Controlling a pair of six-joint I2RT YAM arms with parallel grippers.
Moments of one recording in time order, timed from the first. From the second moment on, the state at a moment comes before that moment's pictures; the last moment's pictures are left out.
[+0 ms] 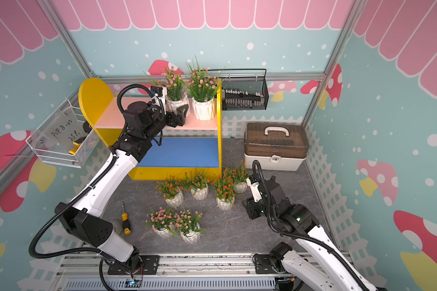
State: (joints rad) left arm -0.35 1.61 1.76 -0.15 0.04 -0.01; right arm 0.61 0.75 0.93 -0.97 -0.04 0.28
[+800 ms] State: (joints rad) left arm -0.56 1.05 1.10 -0.11 -0.10 -0.05; right arm 0.63 0.87 0.85 -0.83 -0.12 0.30
